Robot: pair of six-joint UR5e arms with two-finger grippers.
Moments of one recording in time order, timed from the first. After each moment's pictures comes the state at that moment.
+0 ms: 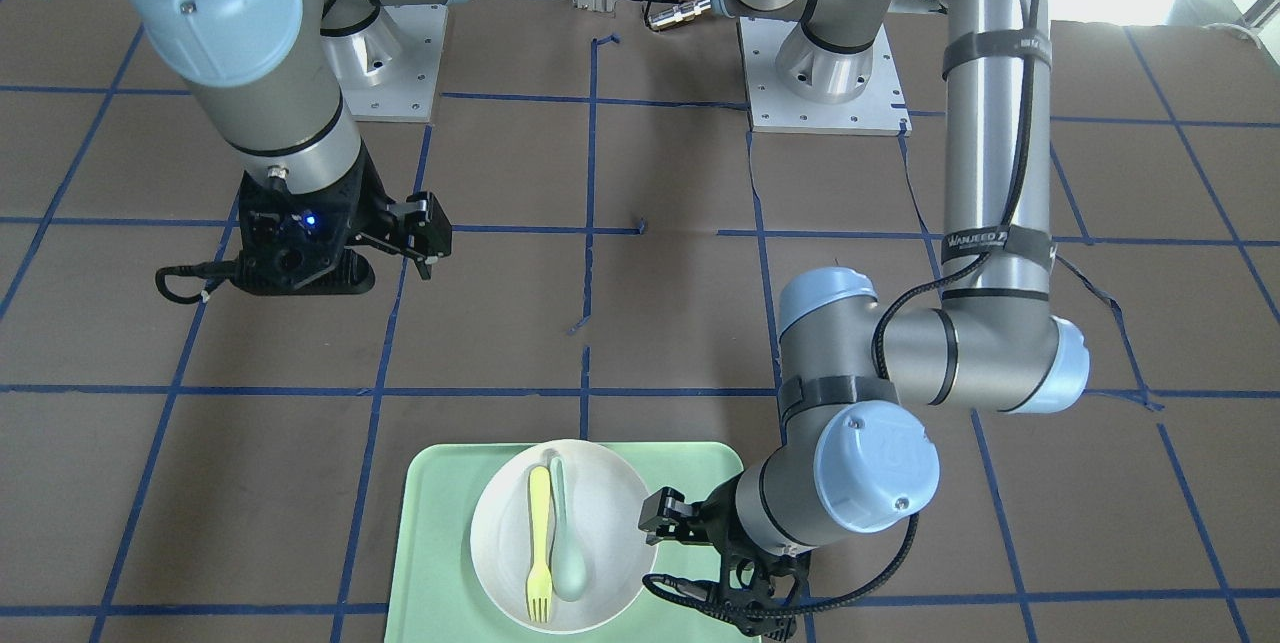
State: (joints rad) left arm -1.62 -2.23 -1.24 -1.20 1.41 0.19; right arm 1.67 -1.30 1.51 -1.84 -1.57 0.06
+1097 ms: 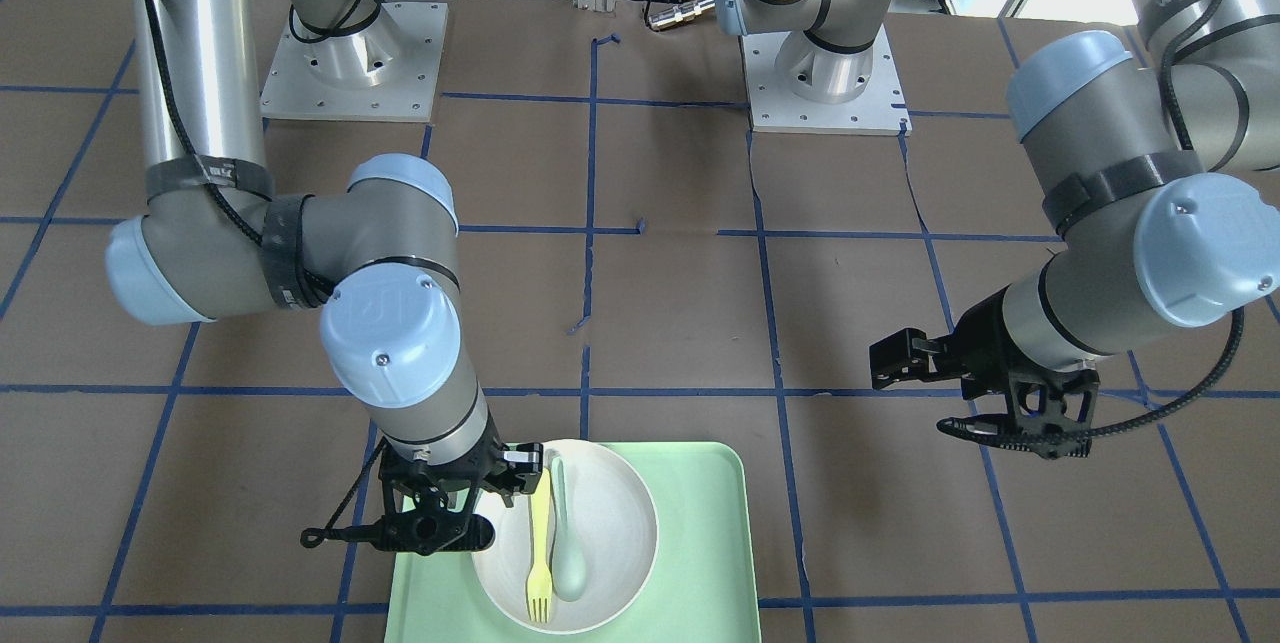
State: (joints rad) left arm -1.40 -1.92 -1.47 -1.48 1.49 0.24; right arm 1.77 -0.89 1.32 -2.12 -1.51 0.20
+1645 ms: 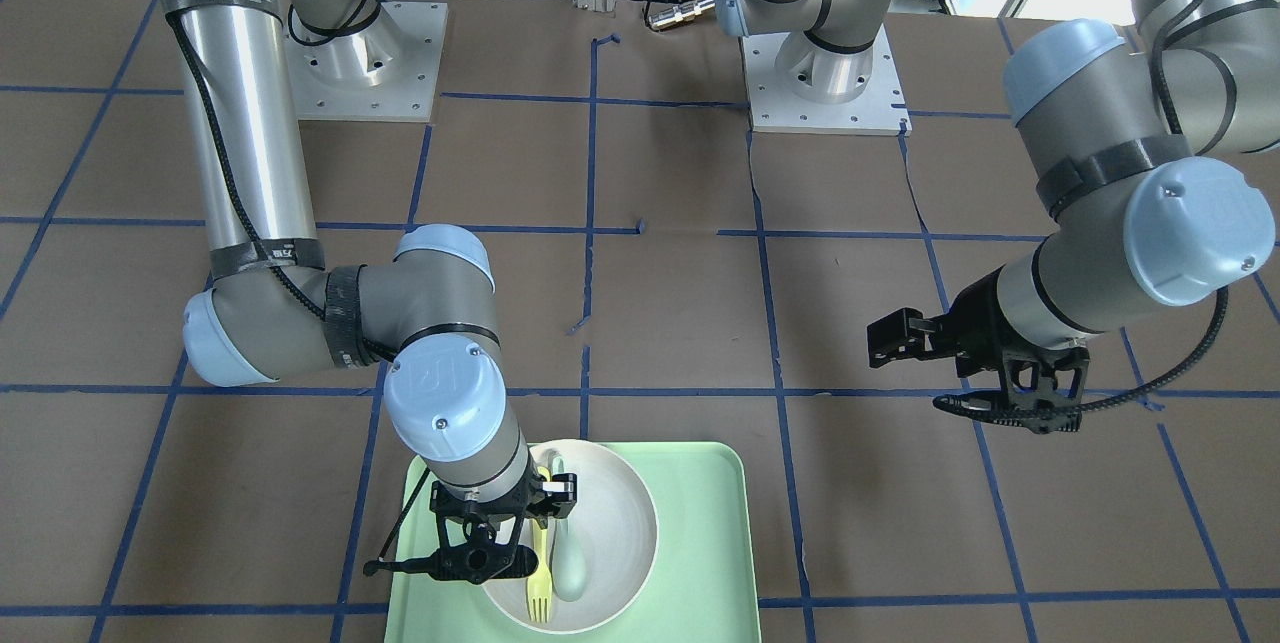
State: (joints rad) left arm -1.39 -1.91 -1.48 -1.47 1.49 0.24; right arm 1.78 -0.83 1.31 -2.16 -1.51 0.20
